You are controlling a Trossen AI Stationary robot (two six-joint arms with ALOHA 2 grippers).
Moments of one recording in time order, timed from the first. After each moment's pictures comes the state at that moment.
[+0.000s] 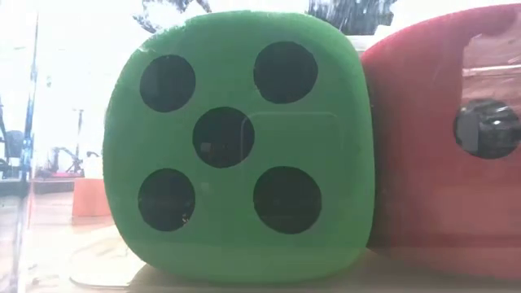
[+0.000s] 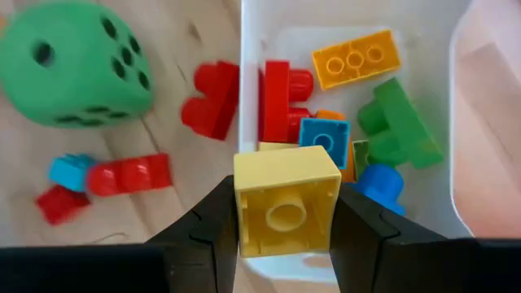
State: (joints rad) left arm -0.03 1.30 1.27 -0.86 -0.08 -1.13; right arm -0.28 1.59 1.27 -0.82 -0.05 0.26
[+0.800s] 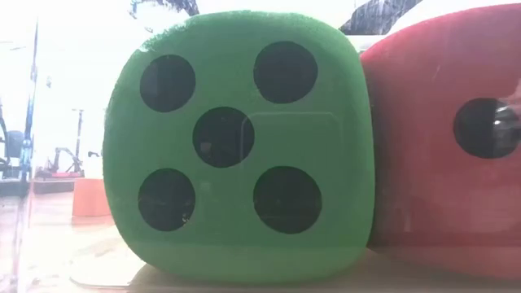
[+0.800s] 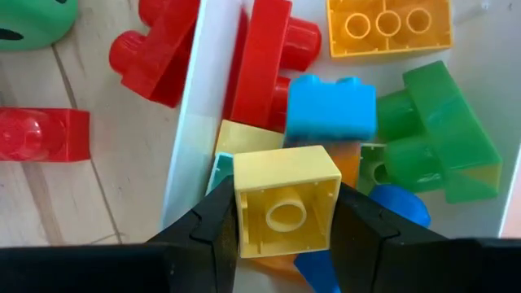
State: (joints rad) left arm -0.07 1.31 1.27 -0.94 -0.11 -1.16; right arm -0.31 1.71 1.14 -0.67 -0.03 0.03
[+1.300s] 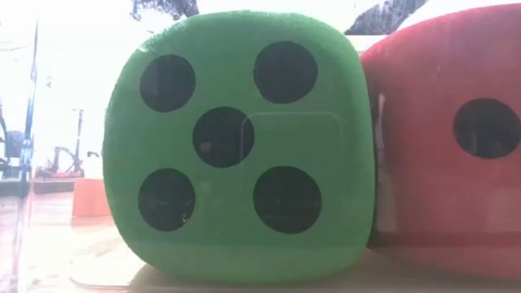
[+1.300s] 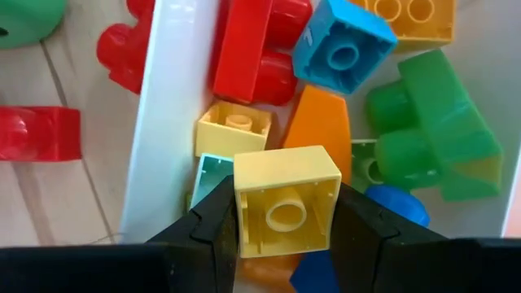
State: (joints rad) left arm -0.07 1.33 1.27 -0.94 -0.11 -1.16; right arm -0.32 1.70 1.10 -0.62 -0.05 0.03
